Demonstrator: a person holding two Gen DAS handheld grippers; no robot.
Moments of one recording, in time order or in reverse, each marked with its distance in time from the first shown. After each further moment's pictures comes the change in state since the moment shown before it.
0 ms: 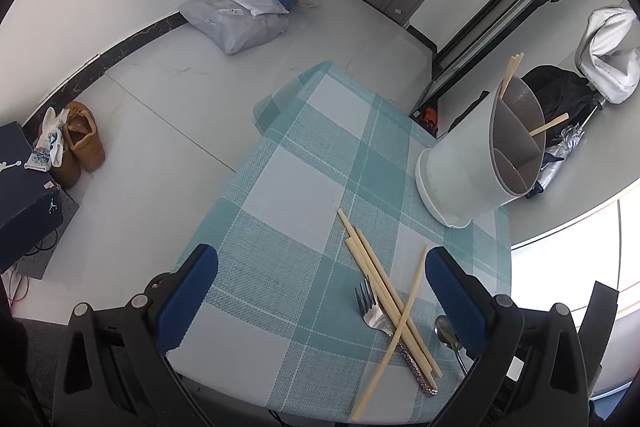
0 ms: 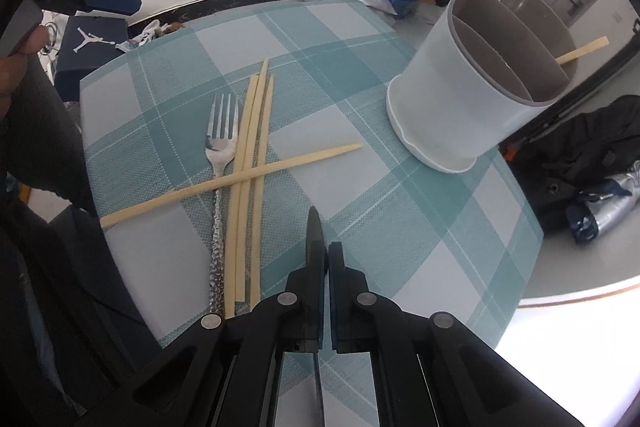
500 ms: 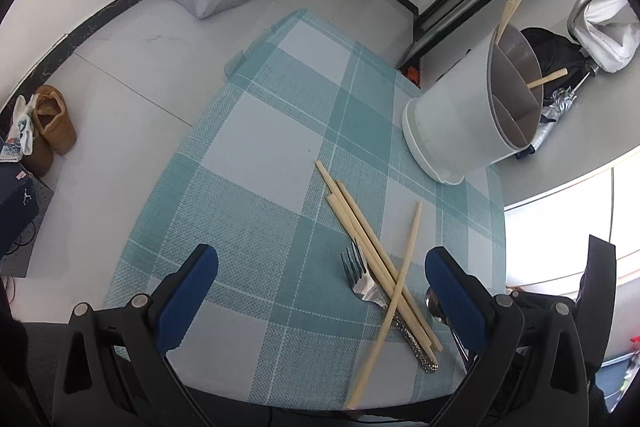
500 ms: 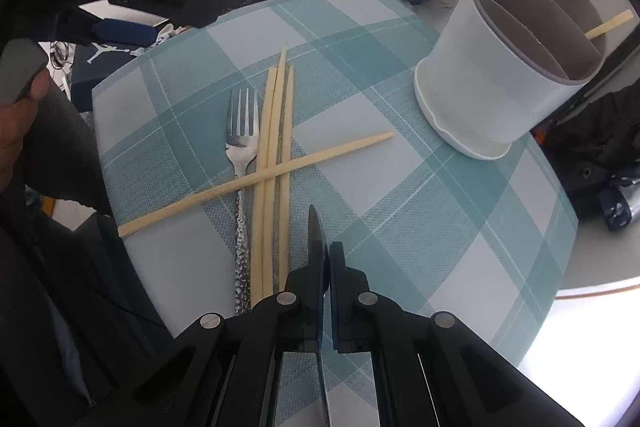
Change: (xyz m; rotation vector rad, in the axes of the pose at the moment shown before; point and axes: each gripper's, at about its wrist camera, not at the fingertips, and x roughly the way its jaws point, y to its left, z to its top) left arm 0.033 -0.008 -0.013 0.044 0.150 -0.074; right arm 0.020 -0.004 0.004 0.065 0.017 0.116
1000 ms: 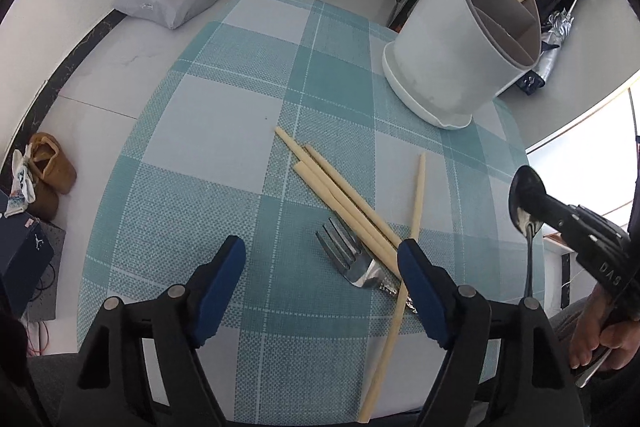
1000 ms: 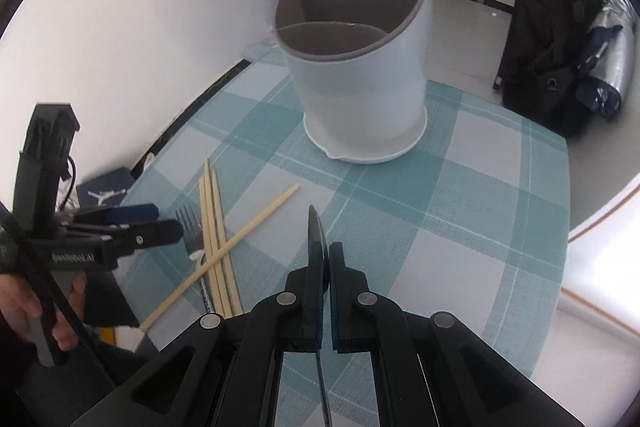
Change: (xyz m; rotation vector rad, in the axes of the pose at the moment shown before) left arm 0.029 -0.031 -0.015 0.202 0.051 0.103; right arm -0.026 -0.095 -0.020 0.477 -0.219 0.142
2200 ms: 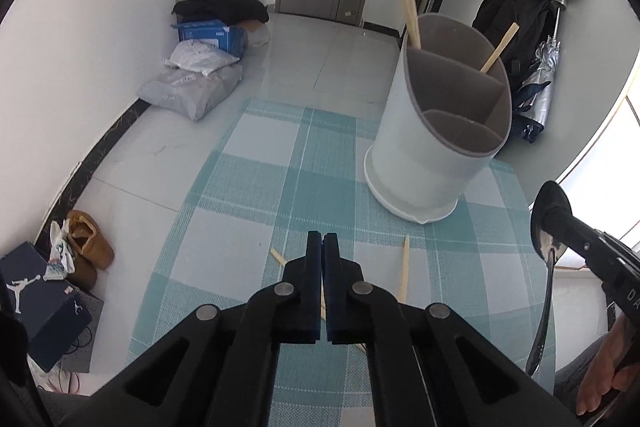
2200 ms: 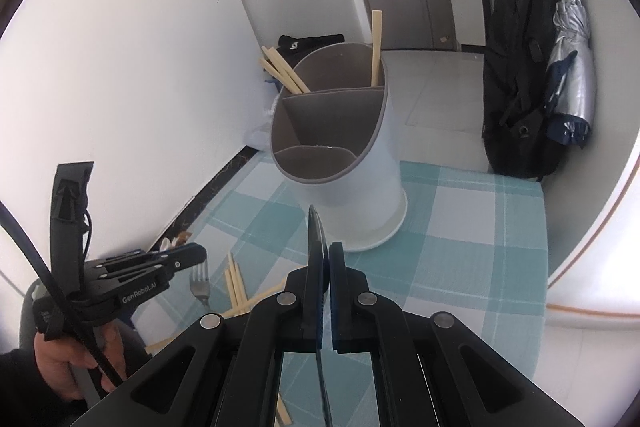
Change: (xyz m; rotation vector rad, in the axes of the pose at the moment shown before) left arm -0.041 -0.044 0.029 0.097 -0.291 0.144; right arm -0.055 -0.004 0.011 0.086 -0.285 0.016
